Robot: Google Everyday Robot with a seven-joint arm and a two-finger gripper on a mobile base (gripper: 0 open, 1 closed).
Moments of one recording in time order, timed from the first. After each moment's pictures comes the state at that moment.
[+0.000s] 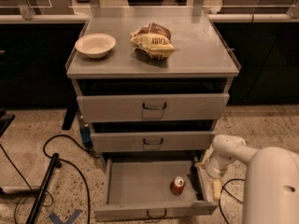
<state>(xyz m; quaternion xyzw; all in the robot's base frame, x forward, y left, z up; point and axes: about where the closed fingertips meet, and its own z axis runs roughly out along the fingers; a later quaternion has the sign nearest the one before) 0.538 -0.284 0.287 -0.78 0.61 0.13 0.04</state>
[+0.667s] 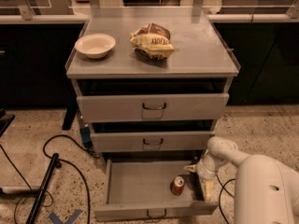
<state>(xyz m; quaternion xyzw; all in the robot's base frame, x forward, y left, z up) 0.547 -0.237 0.247 -0.82 0.53 0.19 0.10</state>
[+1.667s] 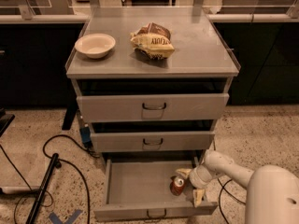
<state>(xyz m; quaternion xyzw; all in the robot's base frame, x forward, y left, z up) 0.547 -0.199 0.214 -0.83 0.50 0.14 0.19</state>
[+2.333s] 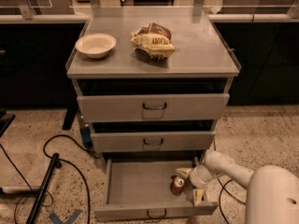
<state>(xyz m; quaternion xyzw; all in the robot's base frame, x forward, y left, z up) 0.551 -0.195 0.213 -0.83 0.50 0.14 0.20</state>
